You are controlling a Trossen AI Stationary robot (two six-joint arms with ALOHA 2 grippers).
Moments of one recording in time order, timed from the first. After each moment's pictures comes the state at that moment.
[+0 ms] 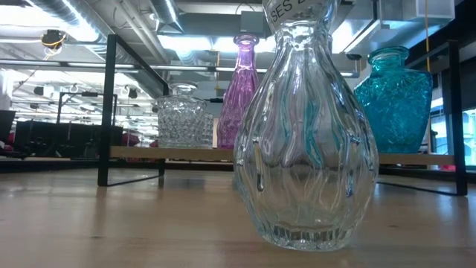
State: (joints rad) left arm -0.86 1.81 1.47 -0.62 -0.58 -1.17; right arm 0.55 1.33 0.94 -0.02 0.04 0.29
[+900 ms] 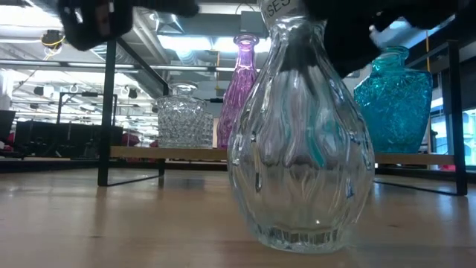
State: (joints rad) left arm -0.69 1.81 1.20 -0.13 -0.58 -1.06; right arm 0.63 1.88 1.12 0.13 0.29 0.39
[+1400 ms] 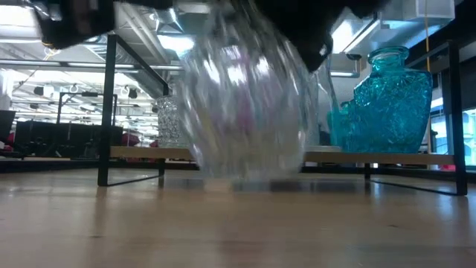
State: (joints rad) left arm -0.73 1.81 1.20 -0.14 -0.57 -1.10; right arm 0.60 1.95 1.19 0.26 0.36 0.41
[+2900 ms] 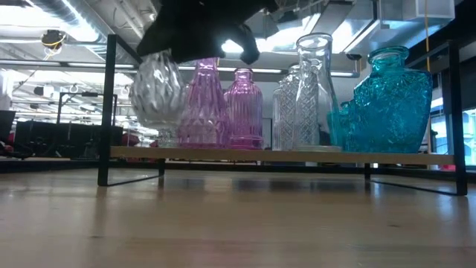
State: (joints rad) left arm -0.97 1.81 1.20 -0.33 -0.83 -1.53; right arm 0.41 2.12 1.56 0.03 0.78 0.42
